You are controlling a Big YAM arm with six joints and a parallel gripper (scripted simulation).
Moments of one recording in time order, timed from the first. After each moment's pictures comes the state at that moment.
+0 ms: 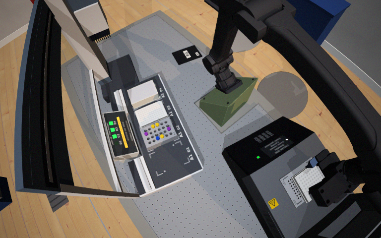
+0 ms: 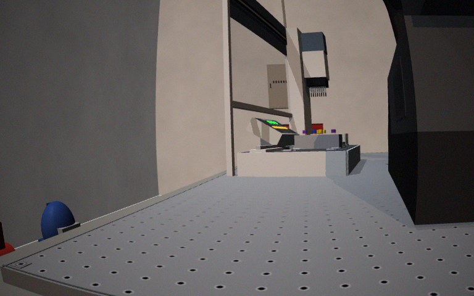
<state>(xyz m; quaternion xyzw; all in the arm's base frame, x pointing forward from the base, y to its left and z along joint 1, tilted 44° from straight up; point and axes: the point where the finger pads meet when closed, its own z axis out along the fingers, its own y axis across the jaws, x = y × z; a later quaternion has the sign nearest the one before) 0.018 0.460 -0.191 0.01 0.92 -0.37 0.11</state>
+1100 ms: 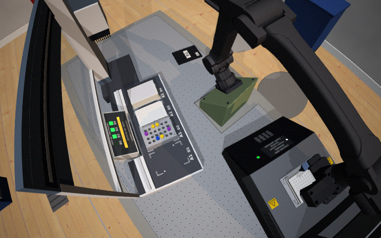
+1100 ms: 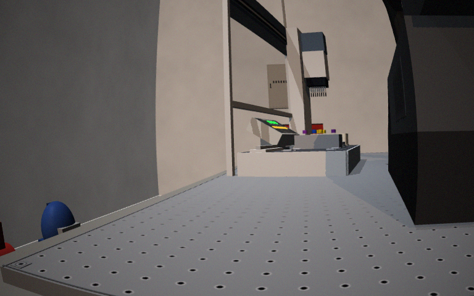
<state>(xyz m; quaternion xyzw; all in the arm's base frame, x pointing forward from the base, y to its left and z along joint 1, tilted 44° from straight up) 0.026 0.435 -0.223 0.01 0.93 -0.36 0.11</state>
